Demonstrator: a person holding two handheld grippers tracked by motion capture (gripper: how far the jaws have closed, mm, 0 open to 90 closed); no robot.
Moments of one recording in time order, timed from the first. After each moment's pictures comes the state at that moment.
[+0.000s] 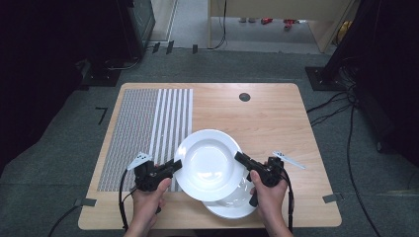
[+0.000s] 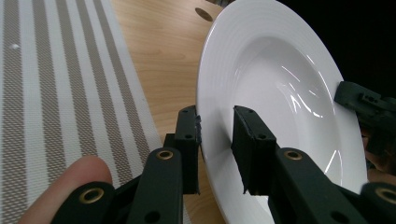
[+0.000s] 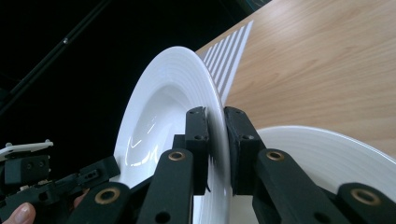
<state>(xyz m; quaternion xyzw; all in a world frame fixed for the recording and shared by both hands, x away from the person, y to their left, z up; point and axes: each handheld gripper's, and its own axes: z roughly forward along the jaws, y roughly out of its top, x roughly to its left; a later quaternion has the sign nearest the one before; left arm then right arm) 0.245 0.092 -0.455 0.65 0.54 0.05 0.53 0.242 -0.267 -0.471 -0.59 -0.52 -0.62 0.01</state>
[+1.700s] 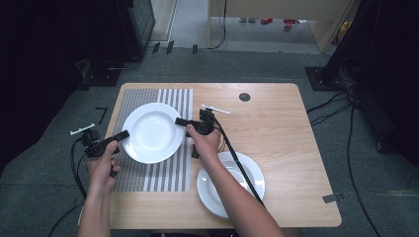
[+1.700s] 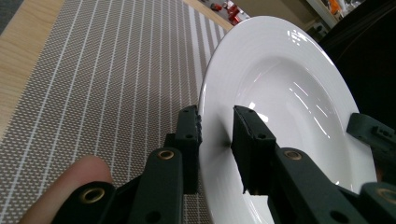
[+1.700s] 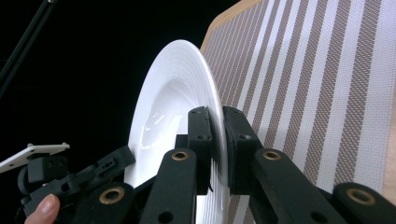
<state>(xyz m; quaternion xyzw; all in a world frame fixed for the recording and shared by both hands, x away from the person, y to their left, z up) 0.351 0.246 -0.466 0.54 0.67 0.06 0.50 0.410 -0.101 -0.468 -0.59 -0.57 -0.56 0.12</state>
